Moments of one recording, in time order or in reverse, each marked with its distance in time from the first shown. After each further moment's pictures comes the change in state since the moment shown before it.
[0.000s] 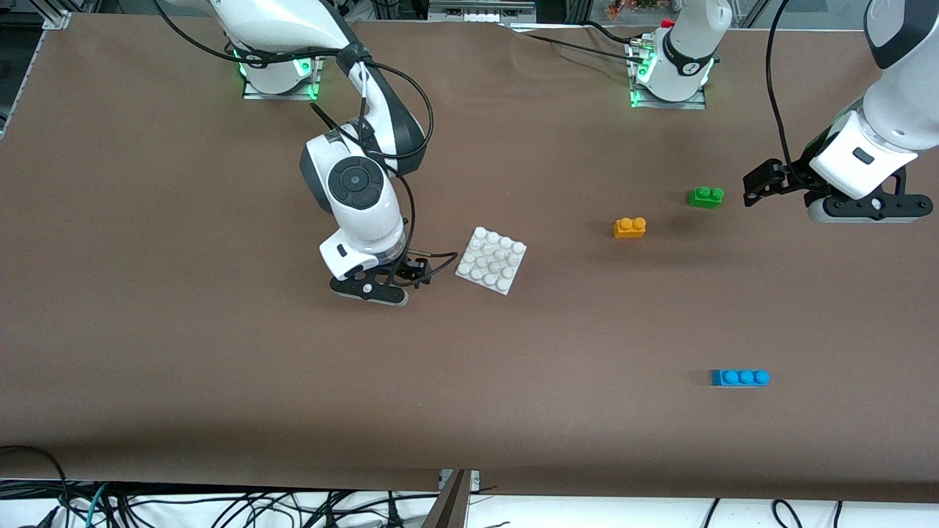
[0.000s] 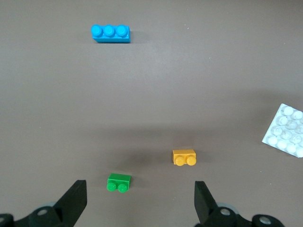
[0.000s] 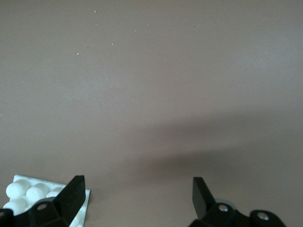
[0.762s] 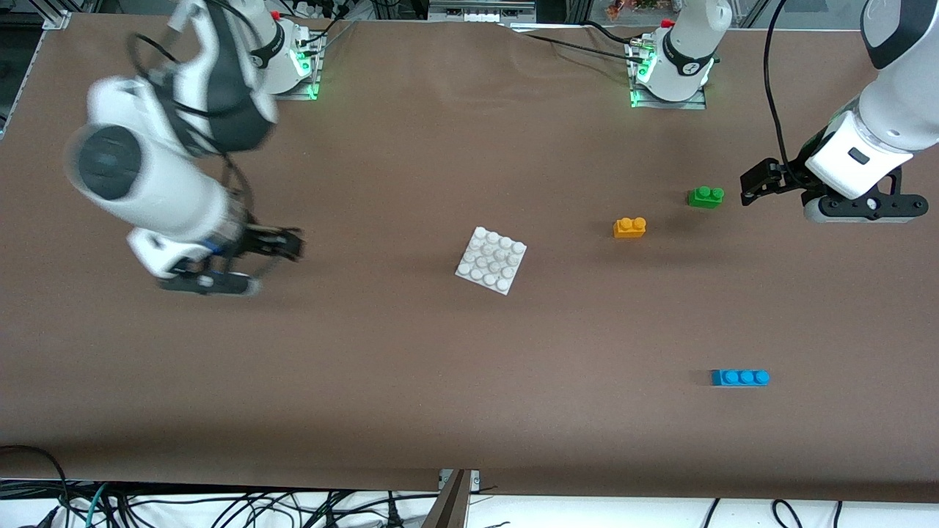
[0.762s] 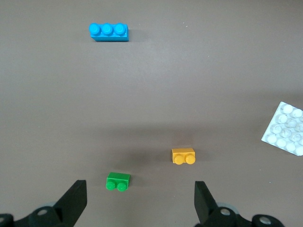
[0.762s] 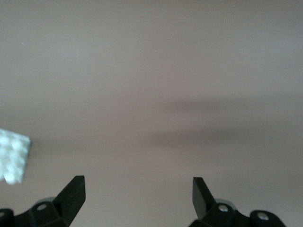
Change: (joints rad) left arm 0.000 0.002 -0.006 0.000 0.000 -0.004 -0.002; right arm -0.181 -0.295 -0.164 0.021 0.071 -0.487 -0.515
